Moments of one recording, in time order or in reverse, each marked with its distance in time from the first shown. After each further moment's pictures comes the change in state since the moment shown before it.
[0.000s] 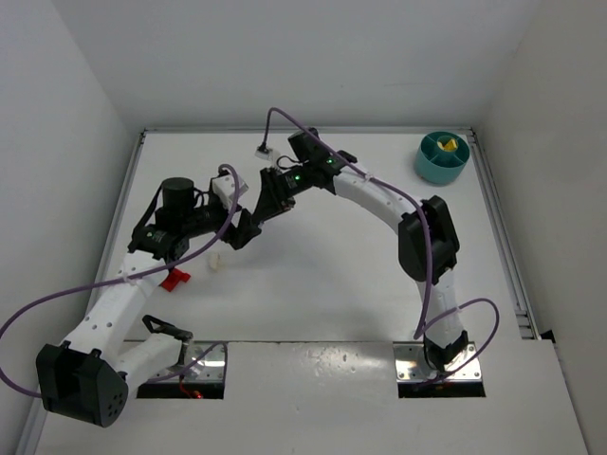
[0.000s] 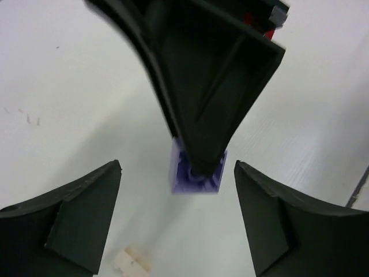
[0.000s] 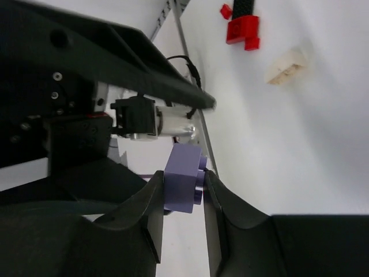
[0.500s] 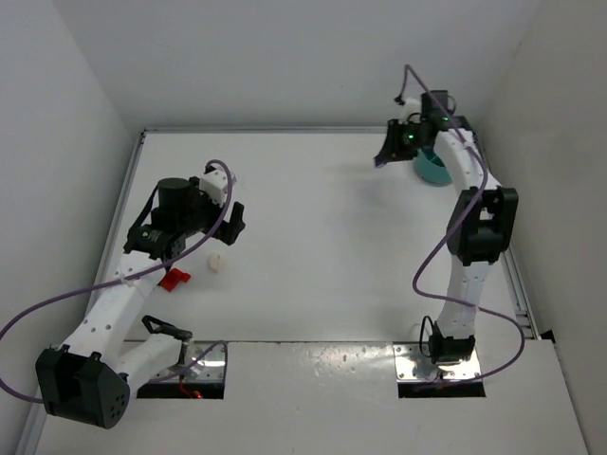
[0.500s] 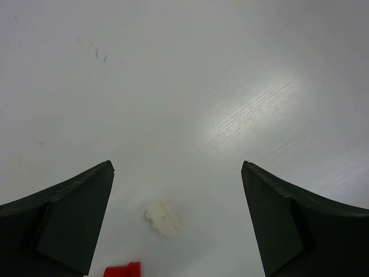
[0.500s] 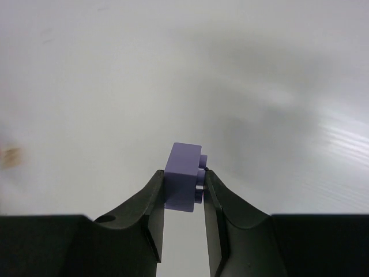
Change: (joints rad) left arm 0.034 -0.014 0.016 -0.072 -0.302 -0.050; right arm -0.572 -0.012 0.074 -0.273 0.467 -0.396
